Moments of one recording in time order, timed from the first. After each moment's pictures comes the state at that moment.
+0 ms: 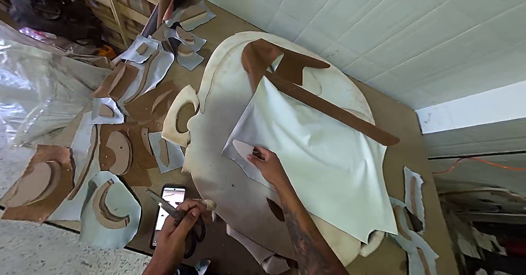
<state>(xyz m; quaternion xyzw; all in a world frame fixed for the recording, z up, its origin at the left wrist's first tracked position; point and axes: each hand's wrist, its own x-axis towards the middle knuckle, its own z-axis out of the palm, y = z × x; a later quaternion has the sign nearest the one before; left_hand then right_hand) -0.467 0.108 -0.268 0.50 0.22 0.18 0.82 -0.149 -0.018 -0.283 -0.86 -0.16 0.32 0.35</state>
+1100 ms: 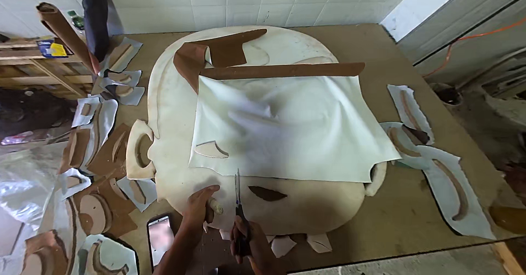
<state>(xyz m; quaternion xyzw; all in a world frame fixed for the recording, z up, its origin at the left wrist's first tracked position) -0.324 0.058 -0.274 0.52 0.38 -0.11 0.76 -0.331 -0.149 -0.285 -0.52 0.16 0.48 0.69</state>
